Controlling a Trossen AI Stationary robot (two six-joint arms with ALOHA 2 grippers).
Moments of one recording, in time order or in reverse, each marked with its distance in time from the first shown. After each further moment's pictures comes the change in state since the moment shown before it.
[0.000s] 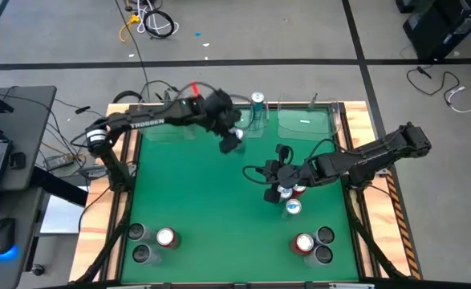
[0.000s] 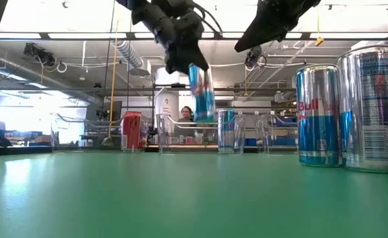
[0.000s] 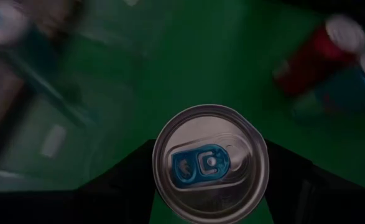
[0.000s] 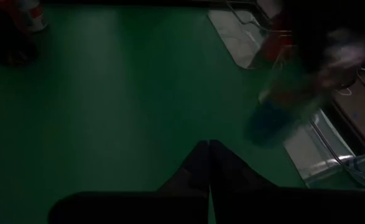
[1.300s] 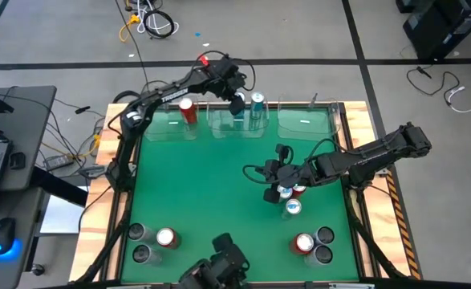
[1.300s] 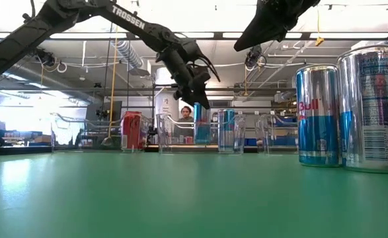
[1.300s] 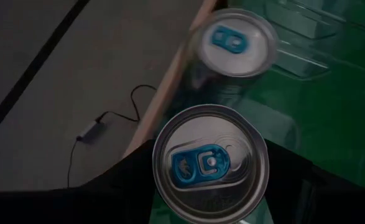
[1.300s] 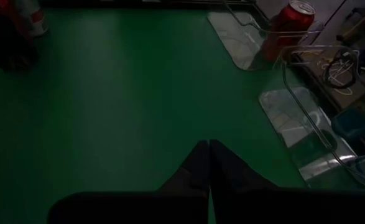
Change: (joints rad) left arm 0.298 0.427 0.438 -0.085 -0.040 0.188; right arm -0.002 0.000 0.000 0.008 0.000 0.008
